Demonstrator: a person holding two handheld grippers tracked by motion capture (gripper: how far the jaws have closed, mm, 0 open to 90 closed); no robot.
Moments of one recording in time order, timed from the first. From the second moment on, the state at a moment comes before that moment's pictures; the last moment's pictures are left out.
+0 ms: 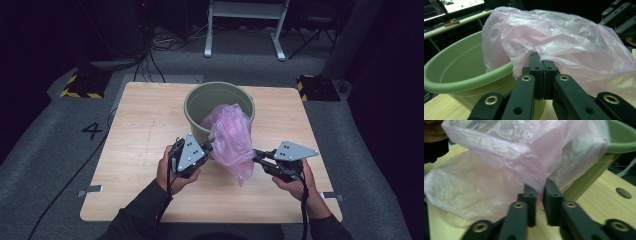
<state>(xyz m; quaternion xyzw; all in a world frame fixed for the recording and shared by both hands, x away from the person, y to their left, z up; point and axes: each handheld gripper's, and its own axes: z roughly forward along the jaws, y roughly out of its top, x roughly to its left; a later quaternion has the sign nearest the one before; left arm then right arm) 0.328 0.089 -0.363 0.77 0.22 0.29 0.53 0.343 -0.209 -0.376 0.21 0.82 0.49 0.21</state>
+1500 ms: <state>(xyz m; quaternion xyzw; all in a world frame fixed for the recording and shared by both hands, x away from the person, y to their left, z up) 0.330 0.086 -0.394 0.80 0.27 0.24 0.47 0.373 -0.221 -0.341 0.27 0.74 0.55 0.29</state>
